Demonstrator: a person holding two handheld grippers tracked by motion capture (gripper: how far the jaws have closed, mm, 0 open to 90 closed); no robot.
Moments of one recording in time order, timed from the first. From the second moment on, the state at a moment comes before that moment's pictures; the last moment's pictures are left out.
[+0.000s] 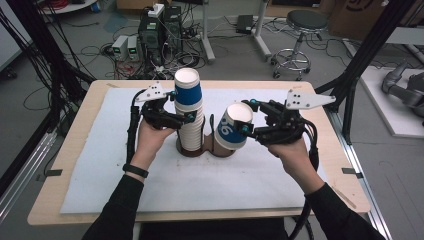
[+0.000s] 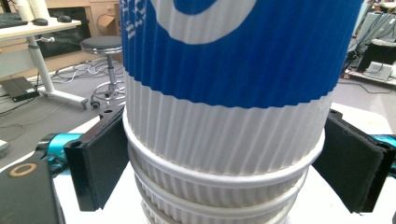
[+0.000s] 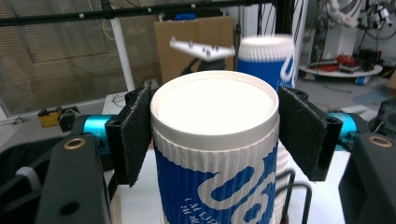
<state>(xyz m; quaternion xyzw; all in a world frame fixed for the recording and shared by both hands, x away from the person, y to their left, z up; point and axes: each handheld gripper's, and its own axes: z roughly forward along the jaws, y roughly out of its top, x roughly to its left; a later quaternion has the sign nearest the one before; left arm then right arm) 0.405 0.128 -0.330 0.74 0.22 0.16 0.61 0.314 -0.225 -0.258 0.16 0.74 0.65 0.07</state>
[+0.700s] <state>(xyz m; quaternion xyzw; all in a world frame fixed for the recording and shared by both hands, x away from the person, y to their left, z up) 0.404 0.129 -0.330 0.74 0.22 0.16 0.61 0.297 -0.242 -0.332 0.19 0.76 0.61 0.07</state>
